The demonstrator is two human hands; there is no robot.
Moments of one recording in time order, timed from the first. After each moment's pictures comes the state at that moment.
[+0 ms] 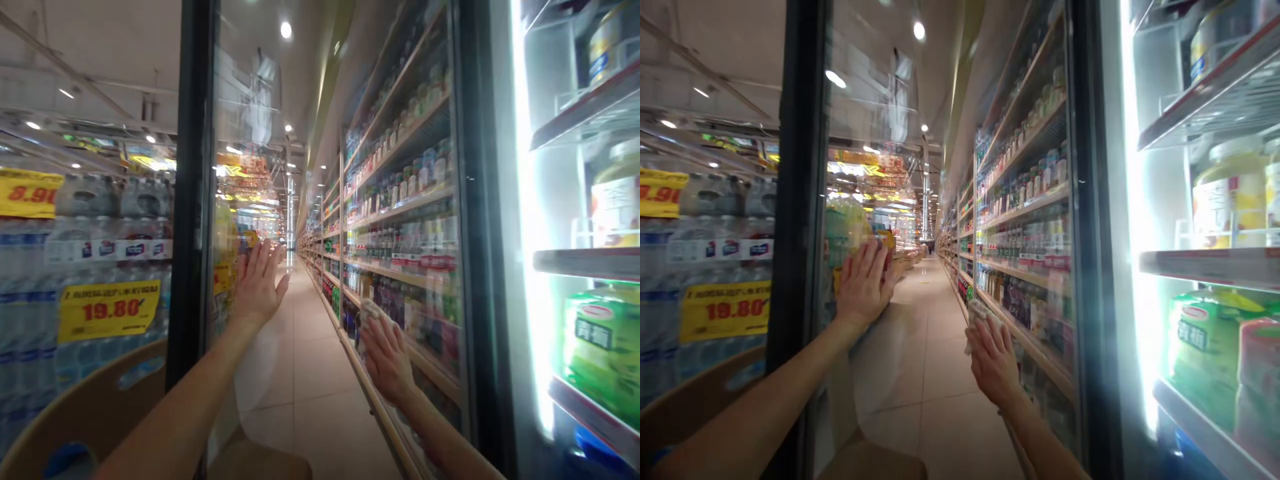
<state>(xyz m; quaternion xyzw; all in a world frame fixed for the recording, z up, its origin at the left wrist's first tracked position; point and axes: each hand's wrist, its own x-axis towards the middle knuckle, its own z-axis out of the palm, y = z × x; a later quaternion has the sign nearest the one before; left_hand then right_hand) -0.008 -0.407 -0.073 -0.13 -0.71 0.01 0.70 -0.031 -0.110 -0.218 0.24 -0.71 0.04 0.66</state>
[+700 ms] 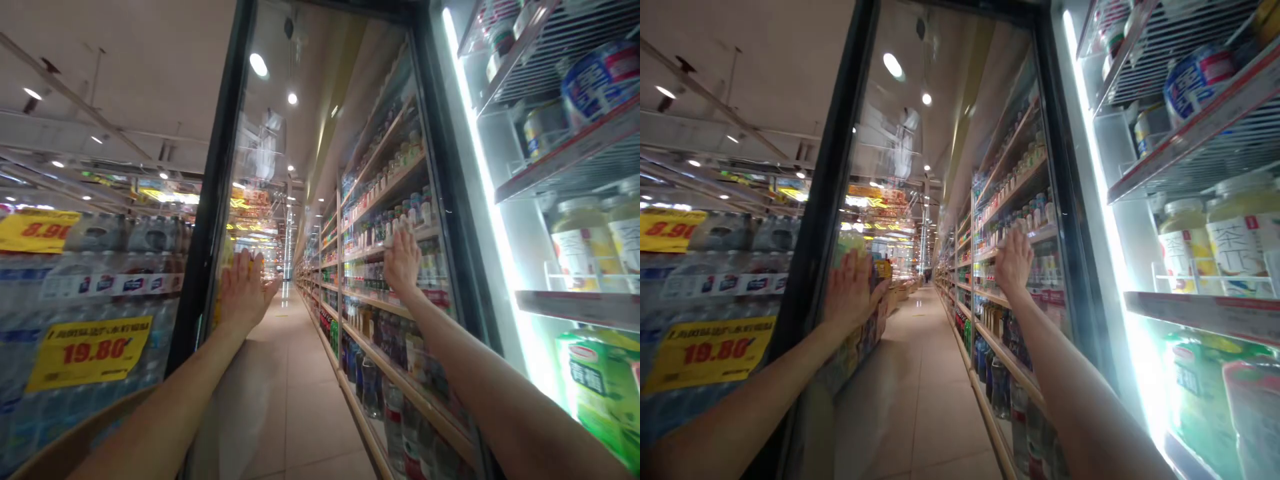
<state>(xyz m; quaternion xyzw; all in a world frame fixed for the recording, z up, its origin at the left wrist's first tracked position) 0.006 -0.423 -0.014 -0.04 -0.72 0.00 0.69 -0.046 -0.106 0.037 0.04 -0.69 0.18 0.70</state>
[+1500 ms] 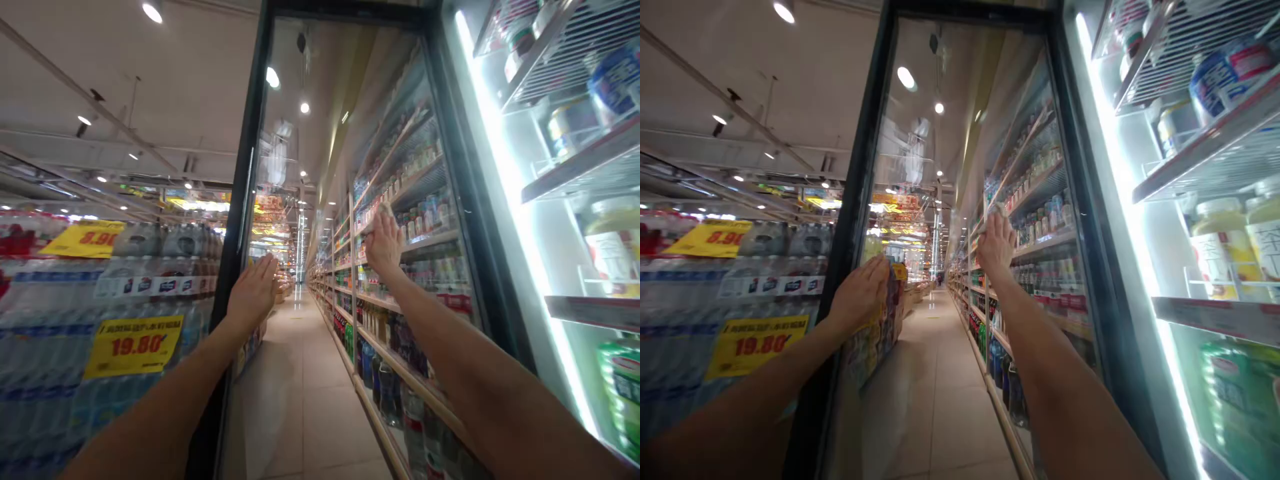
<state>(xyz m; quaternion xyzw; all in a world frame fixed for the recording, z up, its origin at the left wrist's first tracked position) 0.034 -0.458 0.011 -0.09 -0.75 0.09 0.65 -0.028 -0.188 0.090 0.13 -0.69 0.20 0.68</state>
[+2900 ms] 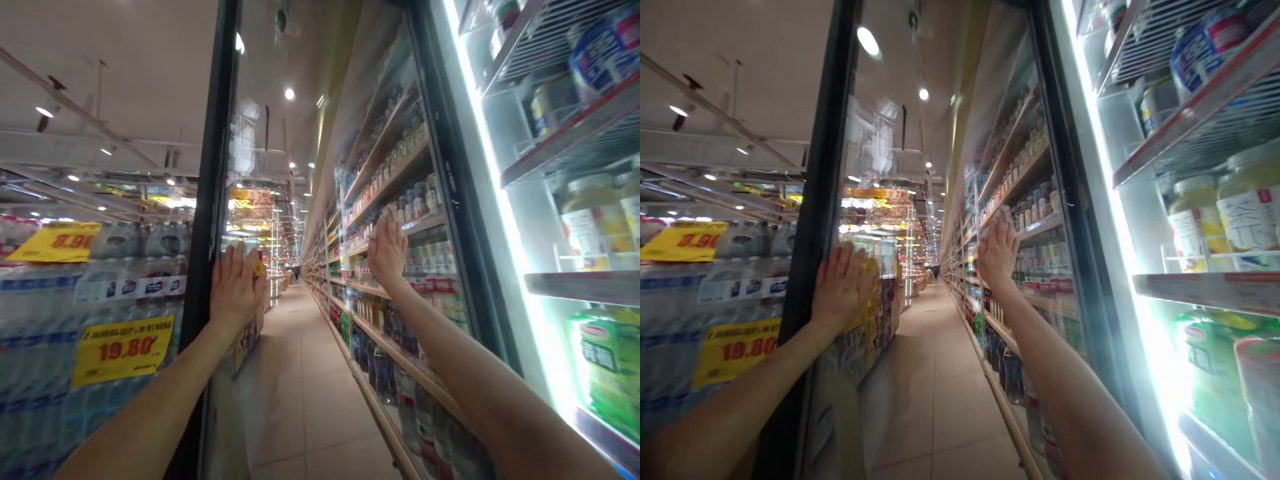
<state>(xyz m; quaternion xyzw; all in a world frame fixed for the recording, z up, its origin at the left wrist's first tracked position) 0.041 -0.452 -0.001 -0.06 -0.72 0.02 0.69 -0.015 -0.164 0.032 0.08 -0.70 0.21 0.68</state>
